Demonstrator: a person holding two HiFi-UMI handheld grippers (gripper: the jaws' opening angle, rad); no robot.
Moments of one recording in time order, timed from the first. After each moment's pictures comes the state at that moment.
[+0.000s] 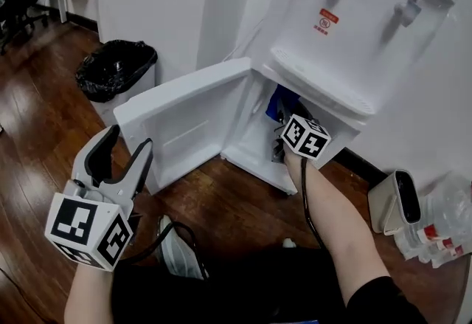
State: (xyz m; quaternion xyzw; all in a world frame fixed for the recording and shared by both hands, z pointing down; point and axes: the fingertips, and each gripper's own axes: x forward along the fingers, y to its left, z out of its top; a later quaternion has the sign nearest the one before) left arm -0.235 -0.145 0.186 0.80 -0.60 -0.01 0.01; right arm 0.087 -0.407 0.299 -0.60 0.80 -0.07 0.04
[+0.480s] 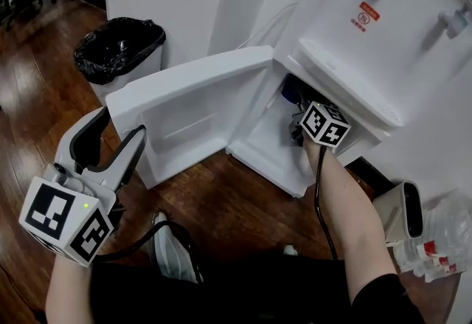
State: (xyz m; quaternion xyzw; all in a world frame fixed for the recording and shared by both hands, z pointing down) left arm -0.251 -0.168 0.200 0.81 -0.59 0.01 0.01; right arm 0.072 -0.451 0.278 -0.53 0.85 0.00 0.04
